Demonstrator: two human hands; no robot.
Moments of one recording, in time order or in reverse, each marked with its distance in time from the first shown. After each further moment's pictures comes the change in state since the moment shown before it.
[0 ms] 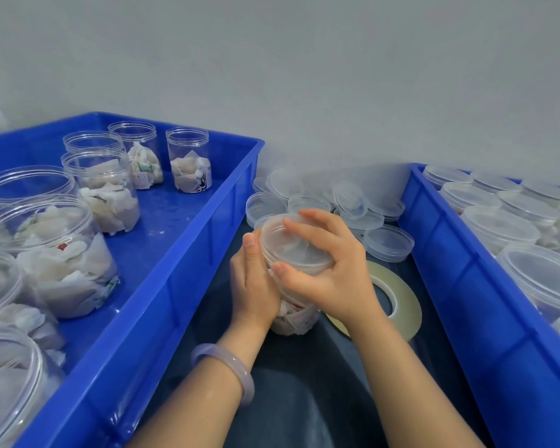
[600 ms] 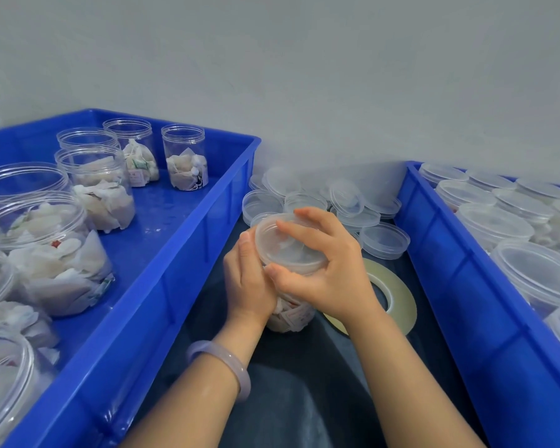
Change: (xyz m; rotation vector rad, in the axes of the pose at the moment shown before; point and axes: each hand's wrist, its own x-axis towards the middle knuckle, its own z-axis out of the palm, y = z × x) left_hand 0.000 0.003 0.001 0.048 0.031 0.070; right_hand 0.000 0.000 -0.003 -0.088 -0.053 -0.016
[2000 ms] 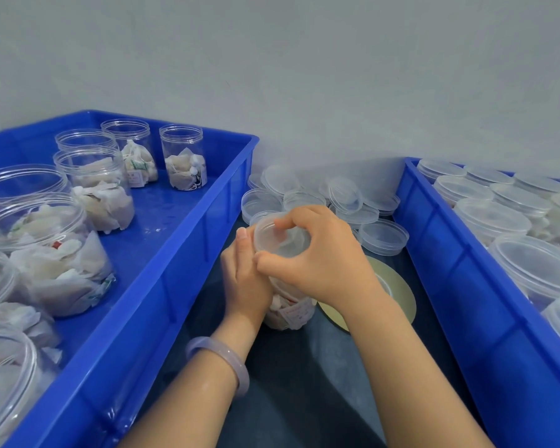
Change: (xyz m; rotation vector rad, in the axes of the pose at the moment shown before) left_hand 0.002 0.001 -0.001 0.001 0.021 -0.026; right_hand 0.012 -0.032 -0.005 -0.266 -0.136 0.193
